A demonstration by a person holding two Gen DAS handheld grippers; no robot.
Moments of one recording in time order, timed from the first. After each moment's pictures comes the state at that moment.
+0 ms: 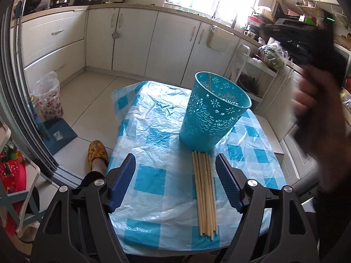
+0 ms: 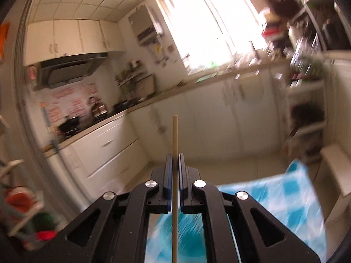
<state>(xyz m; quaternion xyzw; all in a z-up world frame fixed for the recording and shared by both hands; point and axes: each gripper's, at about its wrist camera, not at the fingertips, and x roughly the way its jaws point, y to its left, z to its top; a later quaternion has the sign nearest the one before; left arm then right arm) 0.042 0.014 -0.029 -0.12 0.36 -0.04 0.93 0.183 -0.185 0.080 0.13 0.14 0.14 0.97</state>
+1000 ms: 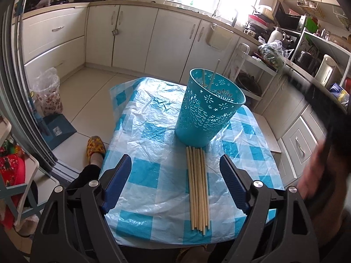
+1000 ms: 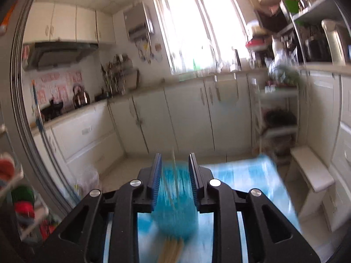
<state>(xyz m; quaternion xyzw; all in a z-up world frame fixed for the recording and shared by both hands) 0.033 0.008 -0.028 -0.12 0.37 -0.04 0.92 0.072 -0.207 0.028 0.09 0.21 0.11 0.97</state>
